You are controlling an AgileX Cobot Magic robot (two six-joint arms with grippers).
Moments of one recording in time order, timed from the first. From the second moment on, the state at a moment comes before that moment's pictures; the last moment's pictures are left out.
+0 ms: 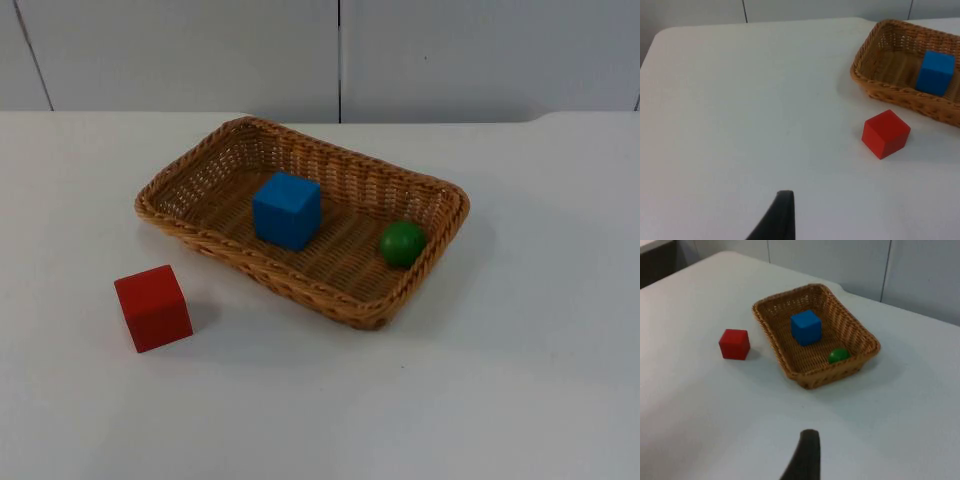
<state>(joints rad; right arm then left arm) 0.57 0.10 -0.62 0.03 0.99 -0.03 -0.03 0.00 -0.51 -0.06 1.07 0.02</state>
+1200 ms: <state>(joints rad) 0.57 0.00 -0.52 0.01 1.08 0.03 -0.03 0.00 -0.50 -0.06 1.07 0.03</state>
